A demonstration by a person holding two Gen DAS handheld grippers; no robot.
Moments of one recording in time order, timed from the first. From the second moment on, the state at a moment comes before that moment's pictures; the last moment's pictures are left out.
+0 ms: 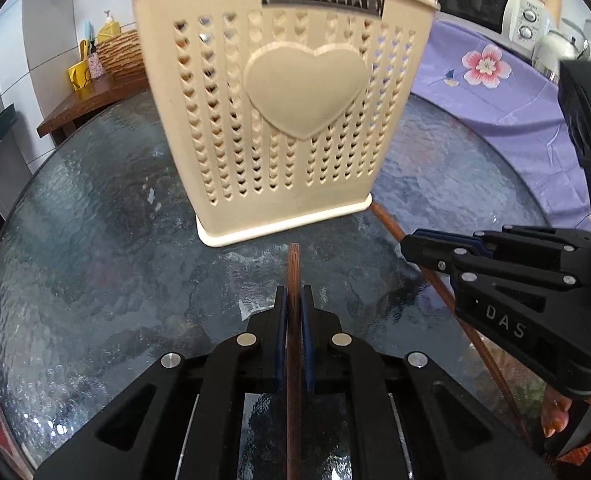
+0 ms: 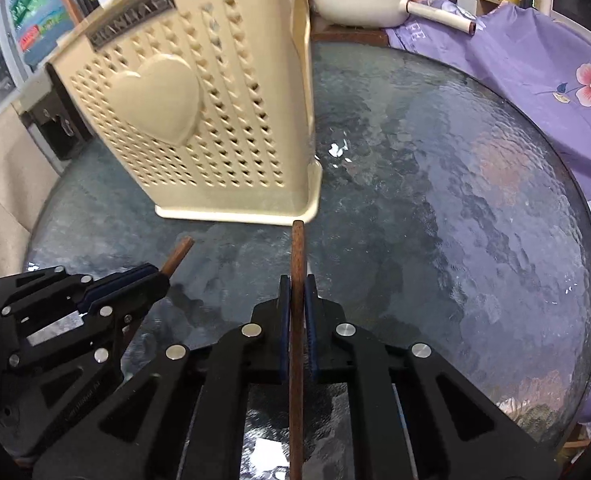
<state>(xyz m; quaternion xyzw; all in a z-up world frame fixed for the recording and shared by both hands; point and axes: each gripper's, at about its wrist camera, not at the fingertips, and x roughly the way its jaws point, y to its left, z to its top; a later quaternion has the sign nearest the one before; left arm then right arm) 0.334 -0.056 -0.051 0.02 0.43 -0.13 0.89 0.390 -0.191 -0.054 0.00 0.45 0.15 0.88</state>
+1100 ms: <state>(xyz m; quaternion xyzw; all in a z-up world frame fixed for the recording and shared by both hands) 0.250 -0.003 0.109 -0.05 0.26 -0.19 0.95 0.291 -0.256 0.106 0.08 0.25 0.30 0.92</state>
